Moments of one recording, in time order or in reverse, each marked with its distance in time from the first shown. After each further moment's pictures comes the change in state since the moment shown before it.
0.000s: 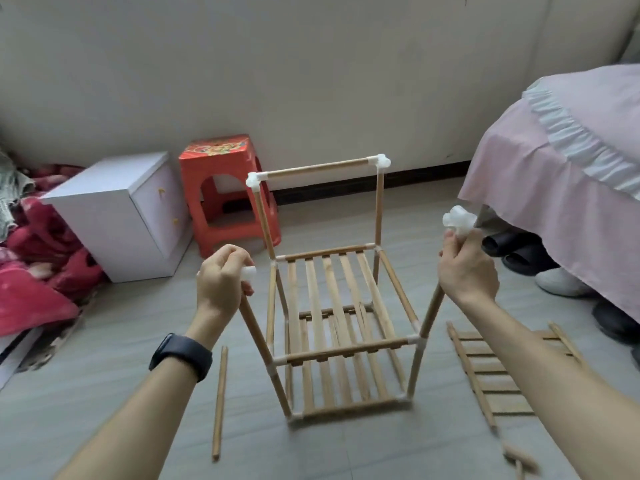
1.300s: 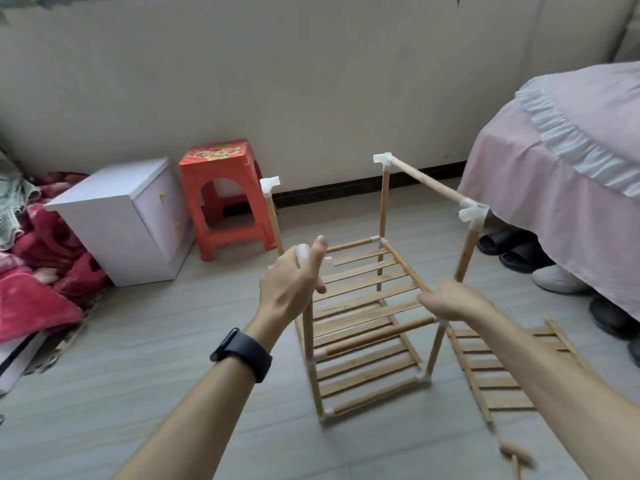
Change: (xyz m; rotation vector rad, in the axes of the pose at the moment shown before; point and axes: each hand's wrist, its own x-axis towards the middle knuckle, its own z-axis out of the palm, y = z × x) left_hand -0.055 0.053 0.073 0.329 -0.283 0.130; right_hand -0.027 -0.003 -0.032 -0.486 -0.707 0.202
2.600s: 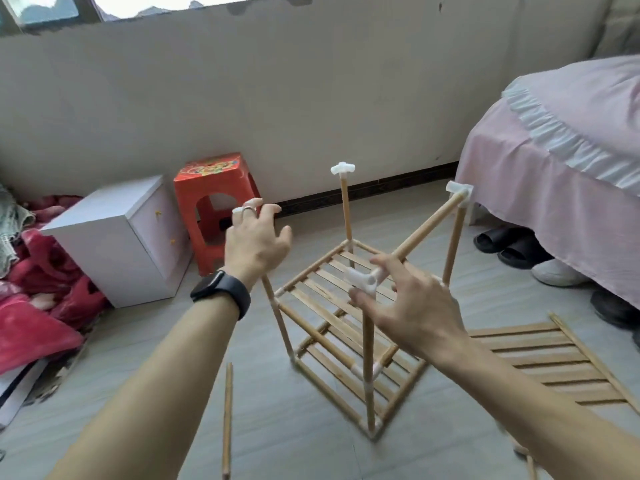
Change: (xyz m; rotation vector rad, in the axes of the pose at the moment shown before) left_hand 0.089 -0.005 -0.049 0.634 0.091 0.098; right_hand -0.087 -0.051 0.015 0.181 0.540 -0.667
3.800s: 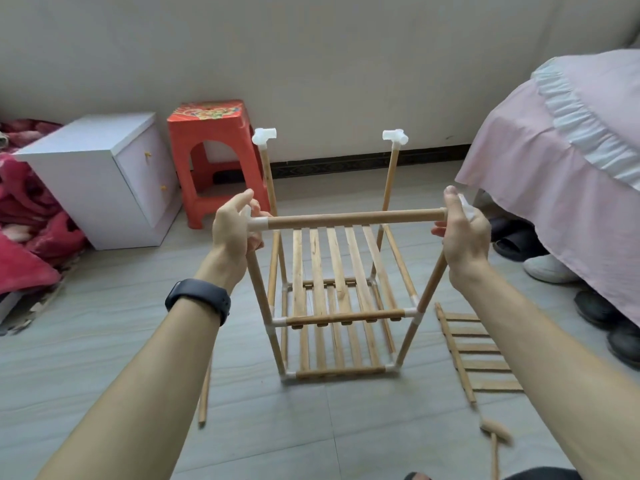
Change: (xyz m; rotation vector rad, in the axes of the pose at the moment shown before) left_hand -0.049 -0.026 0.013 -1.379 -0.062 -0.541; right_hand 0.074 0.072 0.015 0.691 0.361 0.579
